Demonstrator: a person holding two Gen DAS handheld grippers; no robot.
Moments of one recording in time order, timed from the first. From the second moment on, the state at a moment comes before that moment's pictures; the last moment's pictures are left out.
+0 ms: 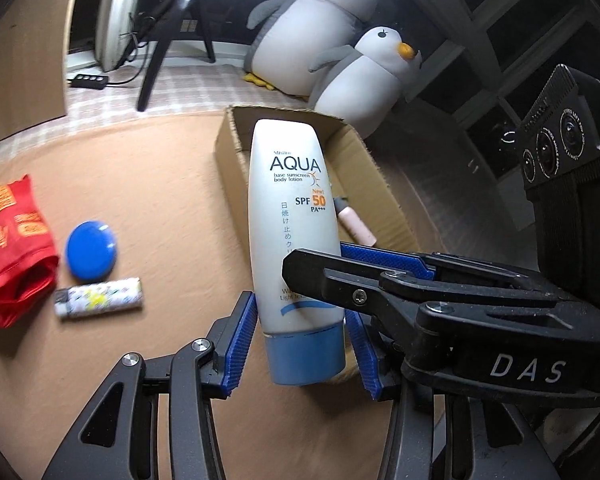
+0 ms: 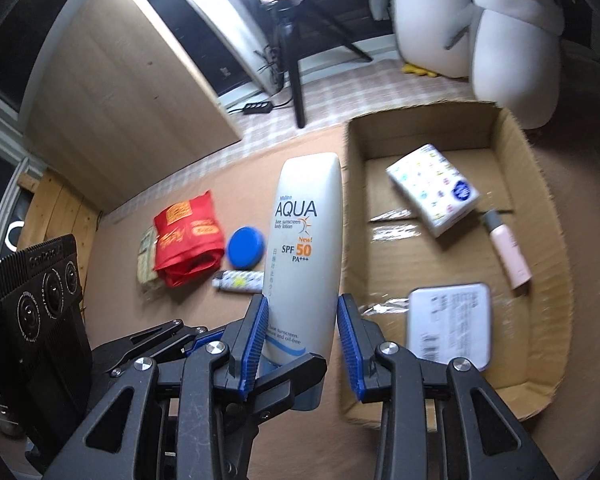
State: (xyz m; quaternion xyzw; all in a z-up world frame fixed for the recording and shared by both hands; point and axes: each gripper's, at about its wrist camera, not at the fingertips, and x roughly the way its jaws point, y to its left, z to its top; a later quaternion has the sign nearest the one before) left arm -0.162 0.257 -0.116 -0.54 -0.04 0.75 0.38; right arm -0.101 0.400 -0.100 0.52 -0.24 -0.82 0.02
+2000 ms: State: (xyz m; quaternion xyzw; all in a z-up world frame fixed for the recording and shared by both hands) left arm -0.181 0.132 -0.134 -0.54 -0.05 0.79 0.29; right arm -0.098 0.389 -0.100 0.47 -0.24 -0.85 0.01
